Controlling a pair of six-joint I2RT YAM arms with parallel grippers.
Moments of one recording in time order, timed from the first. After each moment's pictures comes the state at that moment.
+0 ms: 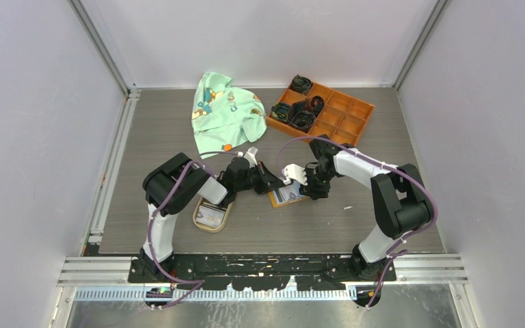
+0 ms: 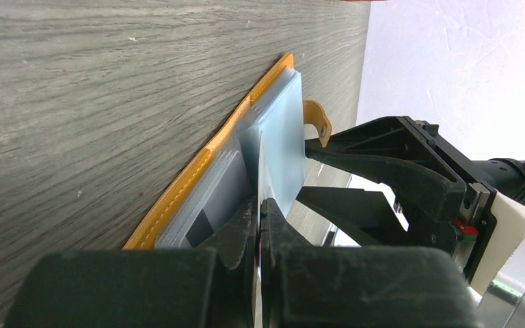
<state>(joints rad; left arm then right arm) -0.72 2.05 0.78 0.89 0.36 -1.21 0.37 1.63 0.94 -0.72 -0.36 -1.23</state>
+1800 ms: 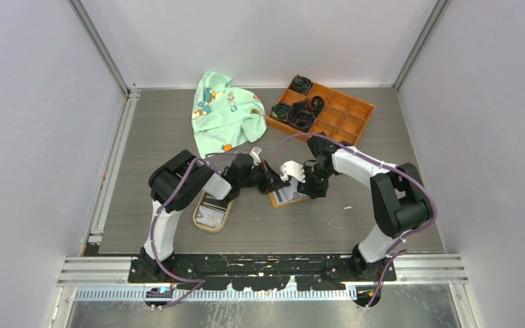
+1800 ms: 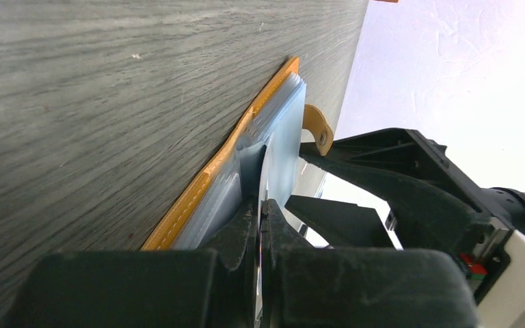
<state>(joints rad) -0.72 2.11 0.87 0.82 0.44 -1.32 0.38 1.64 0.97 -0.73 -0.34 -1.17</state>
